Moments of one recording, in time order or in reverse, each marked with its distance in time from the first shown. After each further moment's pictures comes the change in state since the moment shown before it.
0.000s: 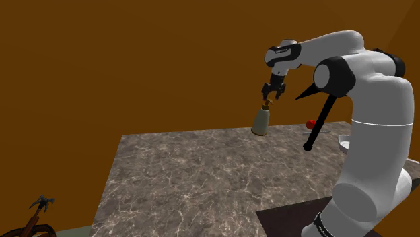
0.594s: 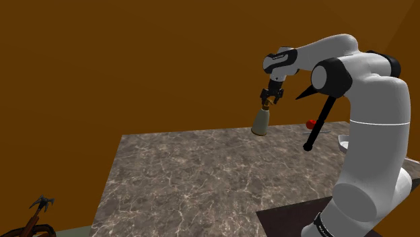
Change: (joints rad) arm 0.000 0.024 0.006 -0.053 0.013 0.075 -0.009
